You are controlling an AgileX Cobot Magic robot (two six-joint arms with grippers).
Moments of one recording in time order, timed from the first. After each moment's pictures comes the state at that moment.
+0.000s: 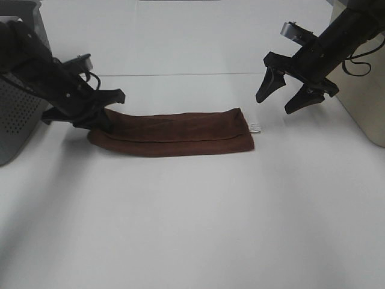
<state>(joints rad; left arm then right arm) -0.16 2.18 -1.45 -0.56 0.62 0.20 0.04 2.26 -1.76 0.53 1.02 -0.30</state>
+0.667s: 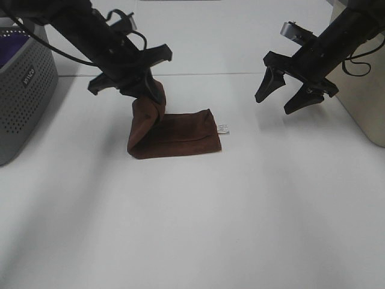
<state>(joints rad) -0.32 2.24 -1.80 -0.61 0.88 0.01 0.04 2.26 -1.76 0.53 1.03 -0.30</state>
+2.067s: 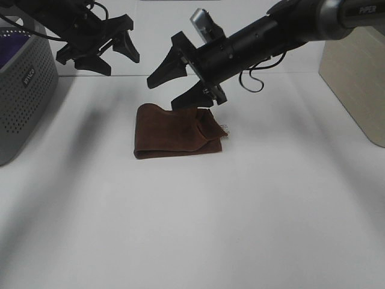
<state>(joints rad) -0.15 2.29 -1.96 -0.58 0.84 0.08 0.33 2.33 -1.76 1.14 1.05 -0.55</state>
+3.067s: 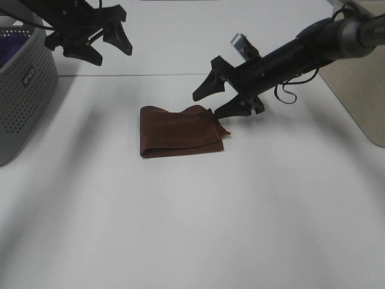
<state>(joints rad) -0.15 2.22 -1.96 -0.52 0.90 0.11 0.17 2.40 -1.77 1.03 0.95 -0.56</state>
